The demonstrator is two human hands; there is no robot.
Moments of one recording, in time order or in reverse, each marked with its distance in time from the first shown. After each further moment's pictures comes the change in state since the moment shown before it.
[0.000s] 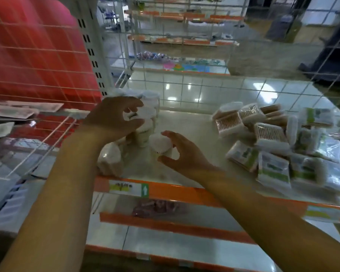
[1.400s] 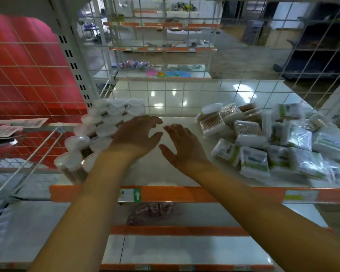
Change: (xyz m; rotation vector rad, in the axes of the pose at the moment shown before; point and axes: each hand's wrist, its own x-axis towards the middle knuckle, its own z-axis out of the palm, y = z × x) left_hand 0.003 0.037 0.051 0.084 -0.073 0.176; right_hand -0.007 -0.011 -0.026 -0.351 0.201 0.041
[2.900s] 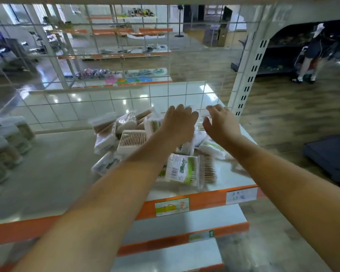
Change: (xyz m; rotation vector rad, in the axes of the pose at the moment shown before) left_hand 0.162 0.337 0.178 0.485 0.070 0.449; right_hand -0.087 0.349 -0.193 -0.381 0.088 0.411
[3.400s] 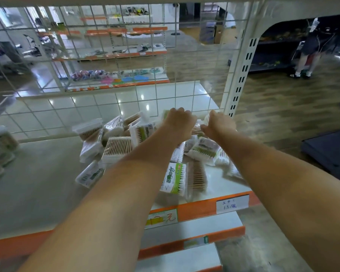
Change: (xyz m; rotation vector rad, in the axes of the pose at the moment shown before) left_hand 0.048 0.017 0.021 0.064 -0.077 0.089; right_hand 0.029 0.038 0.020 -0.066 -0.274 0.288
